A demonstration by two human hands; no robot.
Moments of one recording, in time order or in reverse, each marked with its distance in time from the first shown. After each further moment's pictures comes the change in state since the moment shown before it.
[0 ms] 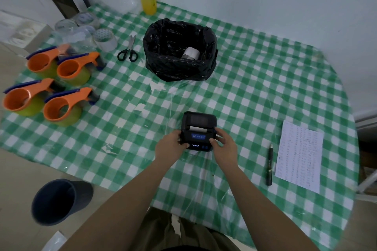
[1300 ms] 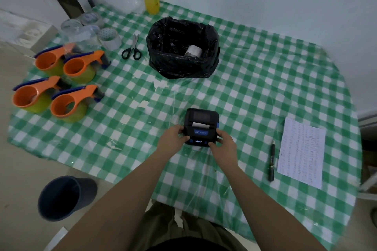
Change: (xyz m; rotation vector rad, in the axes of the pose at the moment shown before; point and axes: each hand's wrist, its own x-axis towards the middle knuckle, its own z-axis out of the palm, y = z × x) left_hand 0.012 -0.009 -0.003 -0.114 -0.028 0.009; right_hand -0.012 0.004 0.004 -0.199 -0.047 0.019
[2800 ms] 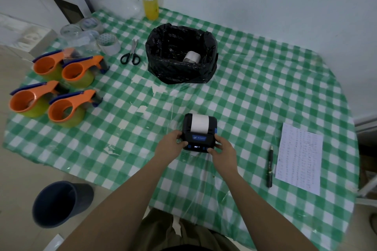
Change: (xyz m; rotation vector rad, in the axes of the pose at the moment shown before) left_hand -0.003 0.003 0.001 0.023 0.008 -0.005; right_hand 0.001 0.005 -0.005 0.006 -0.020 0.005
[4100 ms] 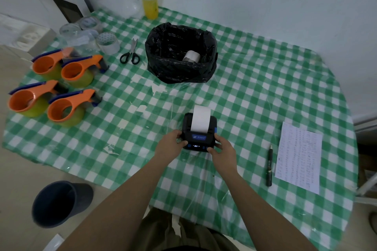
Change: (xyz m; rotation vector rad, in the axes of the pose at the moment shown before) left_hand -0.001 0.001 0.000 0.016 0.001 -0.002; right_hand -0.003 0.000 0.000 -0.001 0.008 -0.006
